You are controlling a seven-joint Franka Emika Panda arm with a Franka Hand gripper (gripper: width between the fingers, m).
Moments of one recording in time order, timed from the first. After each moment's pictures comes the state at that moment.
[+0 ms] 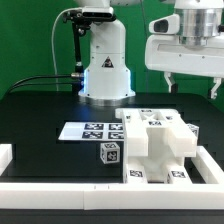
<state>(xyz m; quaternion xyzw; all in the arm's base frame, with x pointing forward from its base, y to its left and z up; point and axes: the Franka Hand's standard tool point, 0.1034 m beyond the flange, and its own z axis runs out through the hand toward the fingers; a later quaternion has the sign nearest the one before) 0.412 0.155 0.101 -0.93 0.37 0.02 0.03</state>
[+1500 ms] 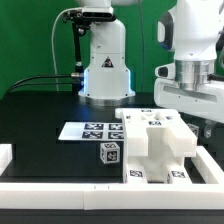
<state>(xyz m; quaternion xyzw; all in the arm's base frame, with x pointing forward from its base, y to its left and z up) 0.361 0.176 0.008 -0.89 0.45 0.01 0.02</state>
